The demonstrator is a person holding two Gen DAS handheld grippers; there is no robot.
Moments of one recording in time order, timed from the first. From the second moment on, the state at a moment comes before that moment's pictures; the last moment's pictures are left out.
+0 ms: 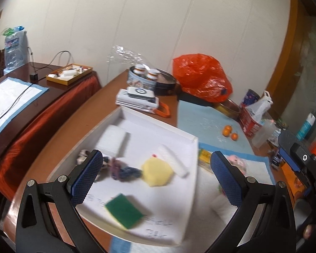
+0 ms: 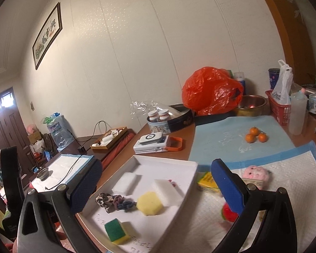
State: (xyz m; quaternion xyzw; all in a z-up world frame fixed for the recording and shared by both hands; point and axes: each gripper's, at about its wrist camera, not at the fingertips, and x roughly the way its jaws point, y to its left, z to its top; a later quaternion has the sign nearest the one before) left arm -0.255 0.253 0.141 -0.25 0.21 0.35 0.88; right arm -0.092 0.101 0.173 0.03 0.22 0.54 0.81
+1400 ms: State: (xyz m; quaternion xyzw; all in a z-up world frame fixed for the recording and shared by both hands) left arm -0.088 0.142 0.018 -0.19 0.42 0.18 0.87; right arm 0.044 0.038 0.023 -0.15 0.39 0.49 0.76
